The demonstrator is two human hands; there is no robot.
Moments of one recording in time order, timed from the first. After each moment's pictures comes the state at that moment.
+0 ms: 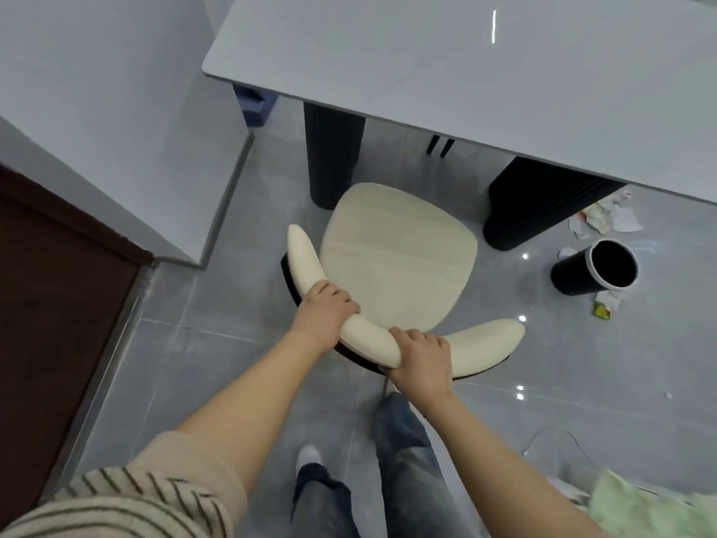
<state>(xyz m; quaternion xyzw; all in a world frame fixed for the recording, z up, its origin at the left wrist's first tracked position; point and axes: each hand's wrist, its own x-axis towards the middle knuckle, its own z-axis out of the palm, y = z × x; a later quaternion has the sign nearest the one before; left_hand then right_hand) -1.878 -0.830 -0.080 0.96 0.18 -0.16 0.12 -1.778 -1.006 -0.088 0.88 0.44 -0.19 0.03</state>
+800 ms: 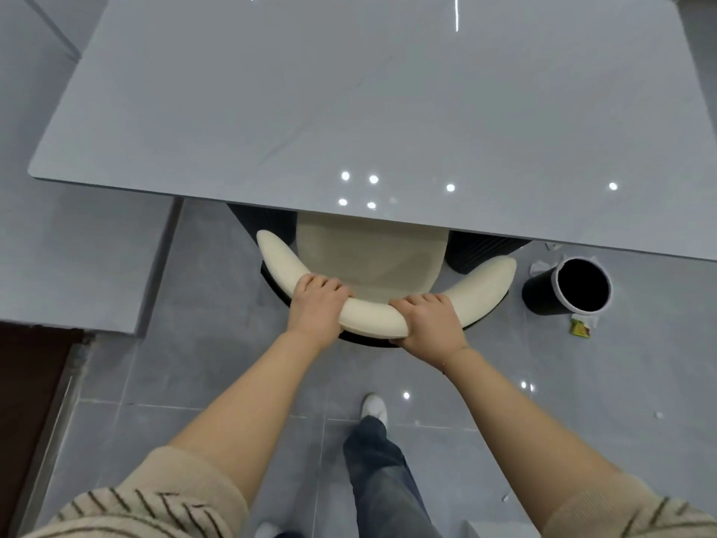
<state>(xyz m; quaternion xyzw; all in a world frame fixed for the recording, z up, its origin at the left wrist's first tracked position) -1.581 -0.790 -0.080 0.95 0.25 -0.14 0.11 -1.444 -0.946 -0.089 0.84 0.52 -0.16 0.00</state>
